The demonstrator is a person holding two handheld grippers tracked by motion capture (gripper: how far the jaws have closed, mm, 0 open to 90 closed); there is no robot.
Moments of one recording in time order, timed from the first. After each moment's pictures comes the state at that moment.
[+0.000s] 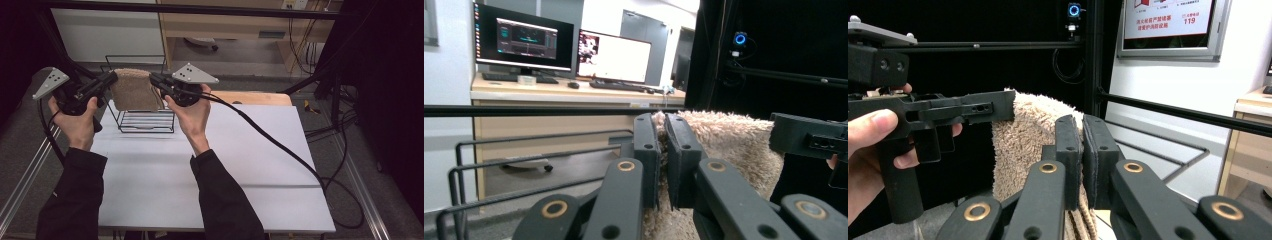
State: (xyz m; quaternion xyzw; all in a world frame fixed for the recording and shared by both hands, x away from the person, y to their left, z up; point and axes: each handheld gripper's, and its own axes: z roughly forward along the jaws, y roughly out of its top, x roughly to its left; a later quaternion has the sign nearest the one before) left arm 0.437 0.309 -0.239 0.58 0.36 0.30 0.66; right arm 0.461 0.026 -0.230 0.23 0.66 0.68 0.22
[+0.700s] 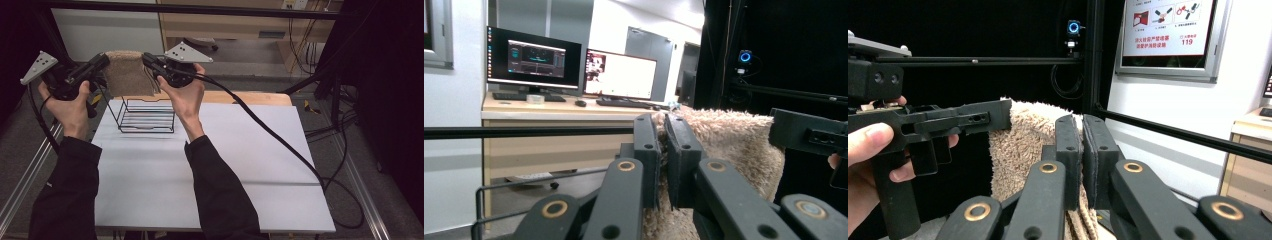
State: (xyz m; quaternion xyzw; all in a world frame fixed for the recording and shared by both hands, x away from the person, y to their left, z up) left arm 0.452 0.318 -0.210 0.56 0.35 0.33 0.67; right arm 0.481 0.040 -0.194 0.21 0.65 0.69 0.24
